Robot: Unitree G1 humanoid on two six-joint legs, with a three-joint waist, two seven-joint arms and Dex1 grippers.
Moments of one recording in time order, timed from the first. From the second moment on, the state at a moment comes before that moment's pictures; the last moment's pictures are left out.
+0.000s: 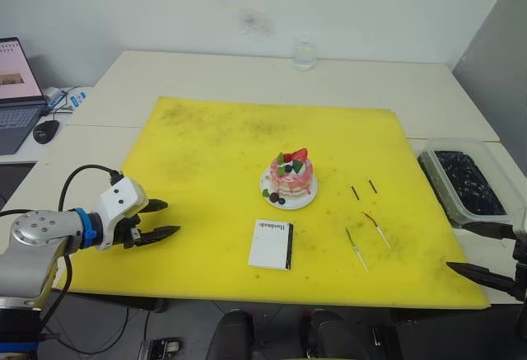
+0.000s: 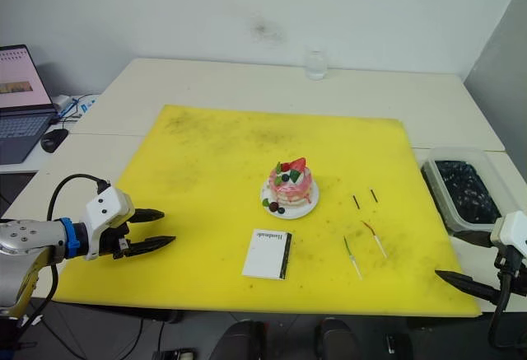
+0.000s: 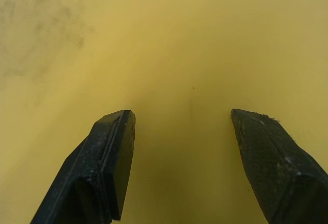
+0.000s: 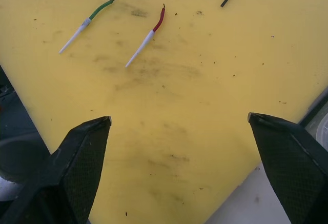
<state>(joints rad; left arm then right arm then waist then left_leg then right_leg) -0.05 0.97 0.18 0.00 -0.28 0.29 -1.11 0.44 -1.00 -0.65 -0.32 0.48 0.41 1.22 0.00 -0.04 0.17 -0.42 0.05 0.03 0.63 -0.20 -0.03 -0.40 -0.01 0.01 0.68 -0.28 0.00</state>
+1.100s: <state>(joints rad) -0.04 0.96 0.20 -0.01 -0.38 0.32 -1.22 0.46 -0.97 -0.66 -0.35 0.49 0.41 1.22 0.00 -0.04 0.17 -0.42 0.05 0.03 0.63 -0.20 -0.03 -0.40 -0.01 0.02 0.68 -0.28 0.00</state>
